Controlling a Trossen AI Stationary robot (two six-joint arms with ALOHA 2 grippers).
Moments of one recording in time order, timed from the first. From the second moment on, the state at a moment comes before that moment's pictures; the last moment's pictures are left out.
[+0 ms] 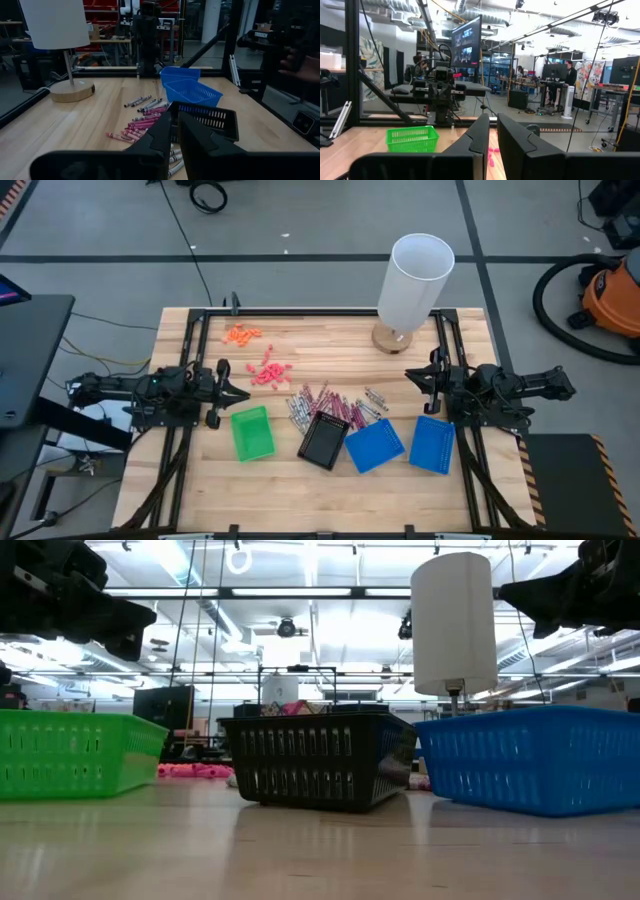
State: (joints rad) left arm -0.06 0.06 0.06 -0.01 0.01 -0.01; right arm 0.11 0.01 0.01 0.27 0.29 -0.18
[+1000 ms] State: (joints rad) left arm -0.06 0.17 0.06 0.46 -0.29 -0.01; right arm 0.07 0.15 0.01 0.74 0.39 -0.18
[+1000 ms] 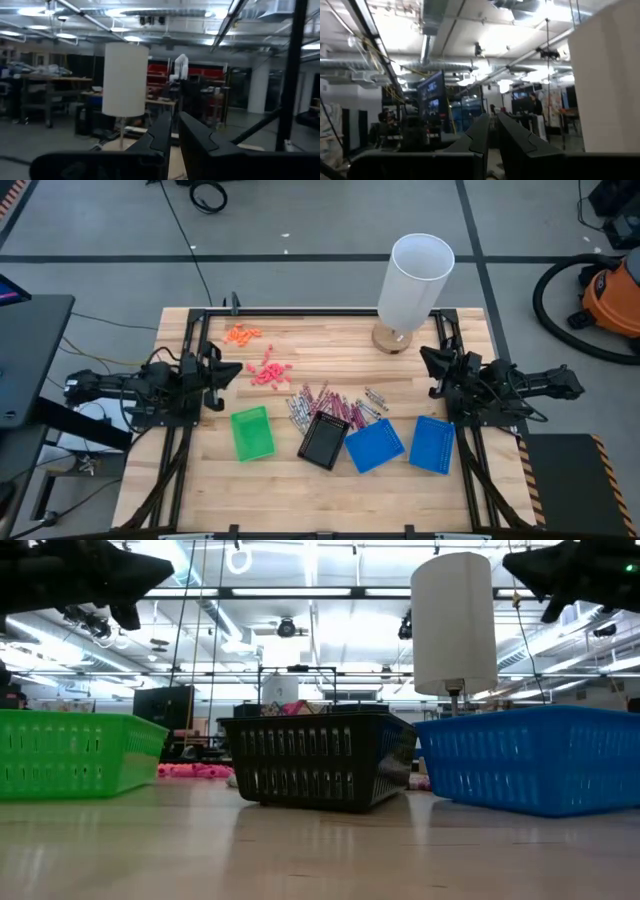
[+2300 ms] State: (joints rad) left arm 0.04 0.68 0.26 0.44 -0.32 -0.05; right arm -0.08 1.23 0.71 0.43 0.26 -0.13
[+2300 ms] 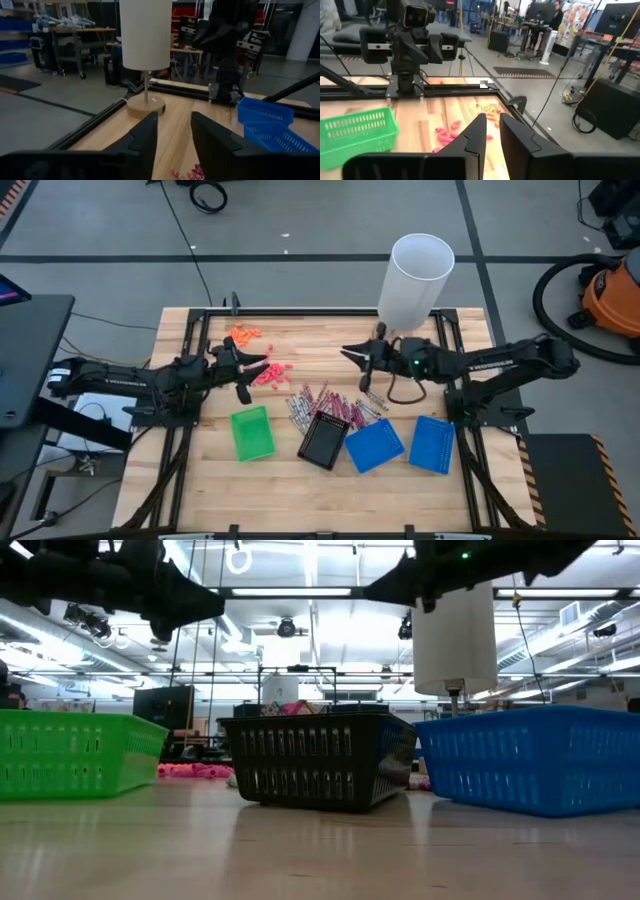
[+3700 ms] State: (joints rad) left arm 0.07 0.97 0.57 0.00 -0.39 -0.11; right arm -0.20 1.68 1.10 -0.73 -0.02 0.22
